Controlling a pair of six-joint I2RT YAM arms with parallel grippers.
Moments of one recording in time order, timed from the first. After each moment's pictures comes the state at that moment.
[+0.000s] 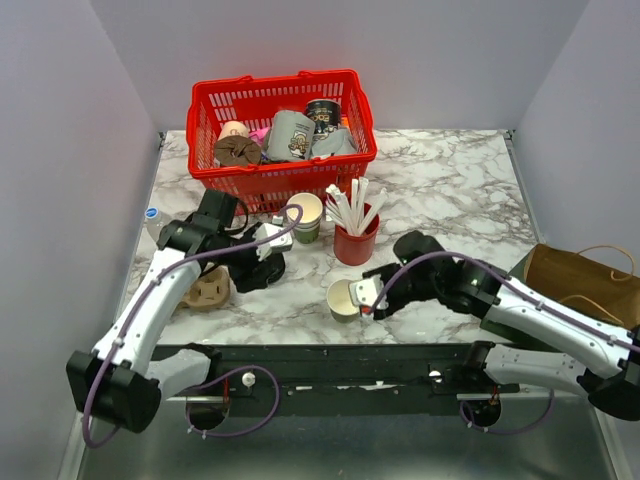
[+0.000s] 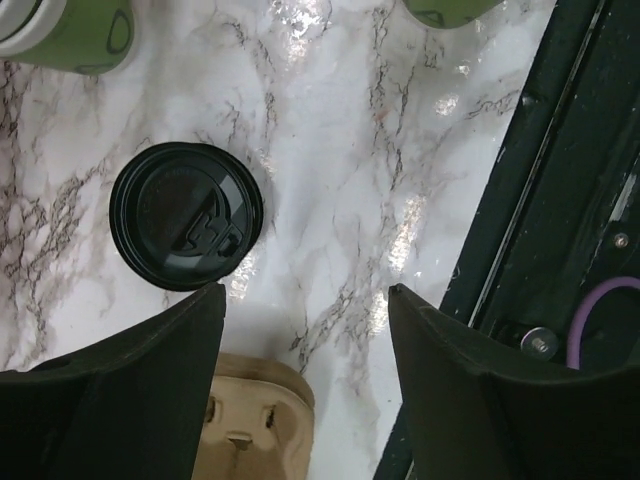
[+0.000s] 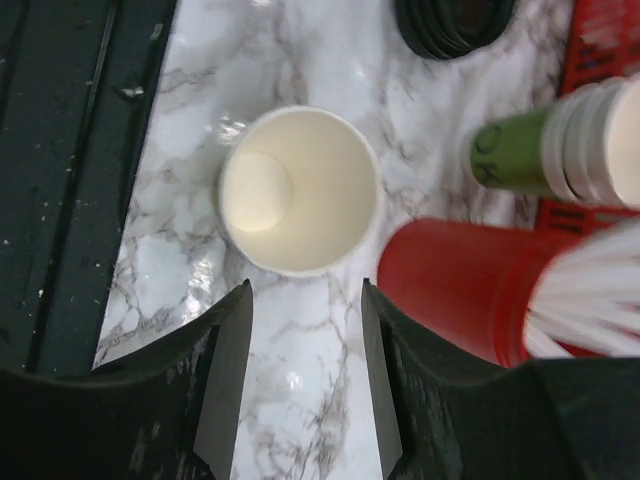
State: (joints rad) left arm -0.30 1.06 1.03 -1.06 0.56 0.84; right arm 0.98 1.02 0.88 -0.65 -0.32 -0.97
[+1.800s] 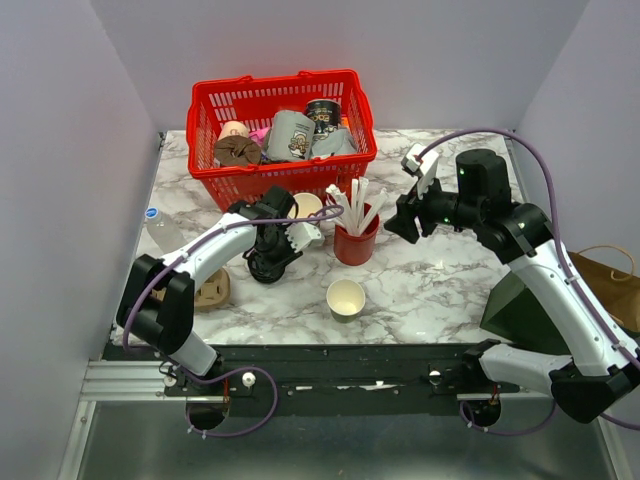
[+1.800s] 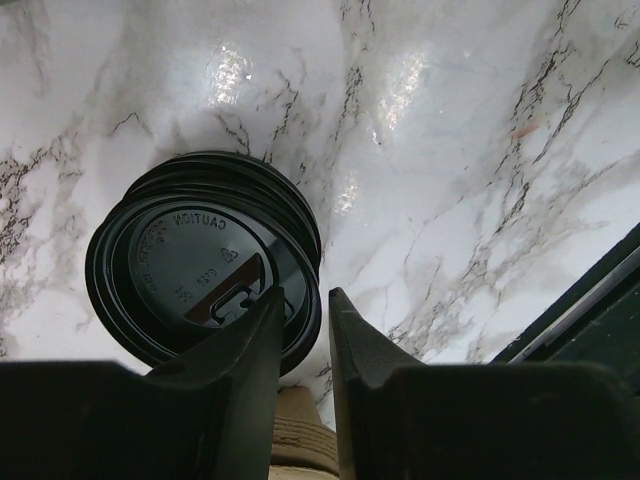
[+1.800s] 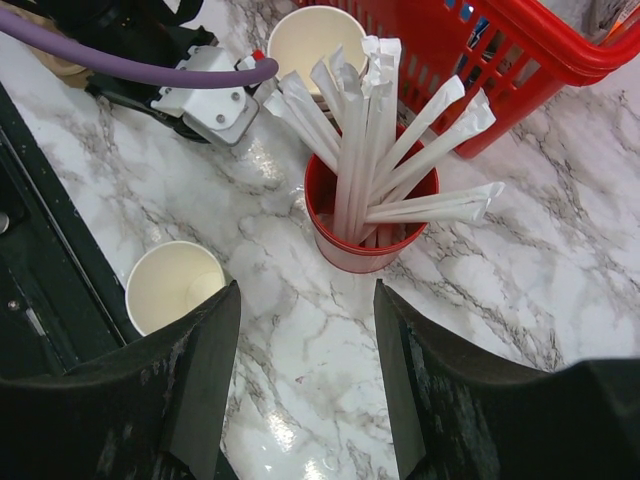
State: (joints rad) left arm -0.51 1.55 1.11 -0.90 0.19 0.58; right arm 0.49 1.14 1.36 -0.75 -0.41 -0.23
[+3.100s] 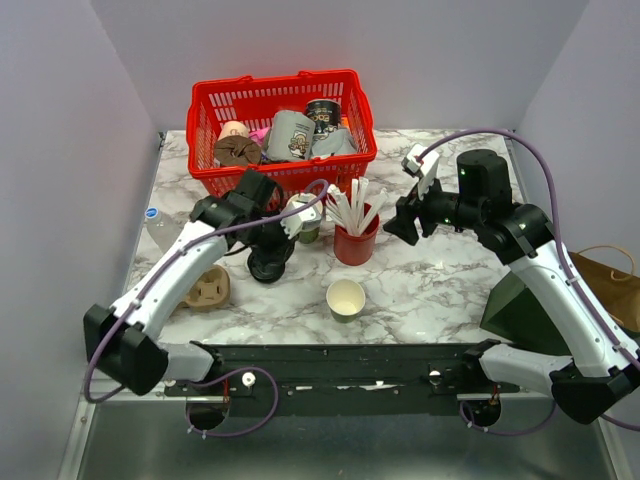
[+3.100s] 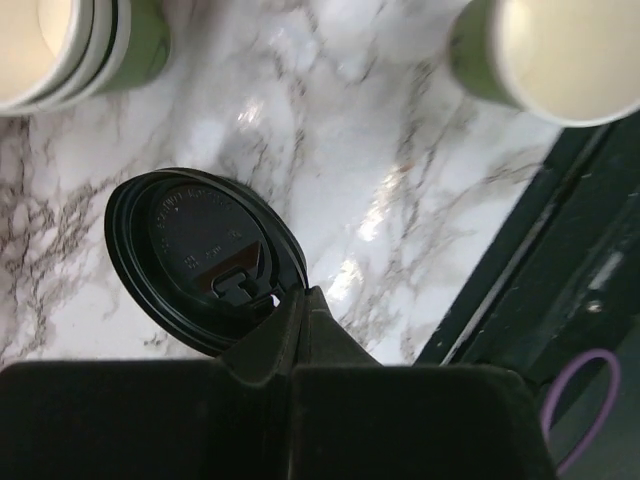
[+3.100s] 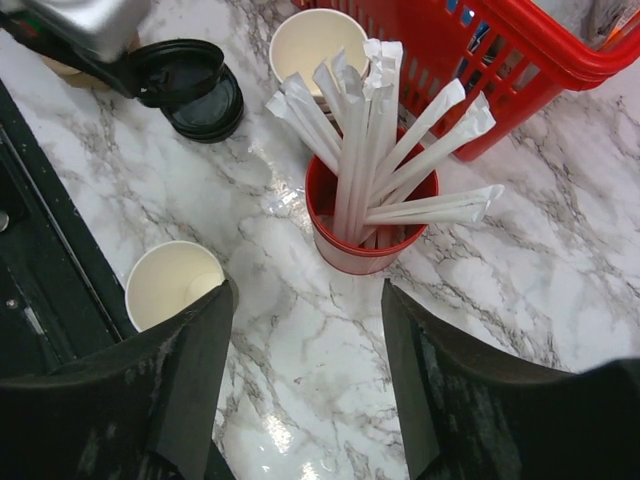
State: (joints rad) left arm -0.50 1.35 1.25 -1.03 0.34 0.52; right arm 0.49 1.14 1.35 -0.75 -0.41 -0.24
